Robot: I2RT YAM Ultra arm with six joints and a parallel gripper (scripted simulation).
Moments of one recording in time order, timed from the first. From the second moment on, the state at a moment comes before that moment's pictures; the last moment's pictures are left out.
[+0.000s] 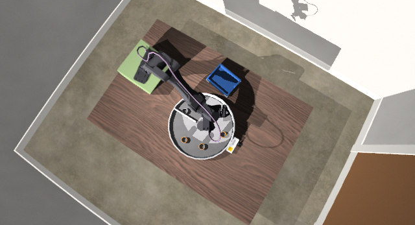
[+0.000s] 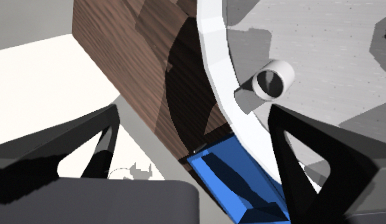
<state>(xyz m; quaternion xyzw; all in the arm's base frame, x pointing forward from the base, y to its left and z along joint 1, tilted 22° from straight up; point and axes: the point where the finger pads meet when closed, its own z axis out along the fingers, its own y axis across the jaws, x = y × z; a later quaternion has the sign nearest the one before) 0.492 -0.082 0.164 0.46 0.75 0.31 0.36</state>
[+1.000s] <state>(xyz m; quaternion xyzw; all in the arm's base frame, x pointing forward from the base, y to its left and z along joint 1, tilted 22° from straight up) 0.290 -0.116 0.102 0.74 0.64 0.13 0.15</state>
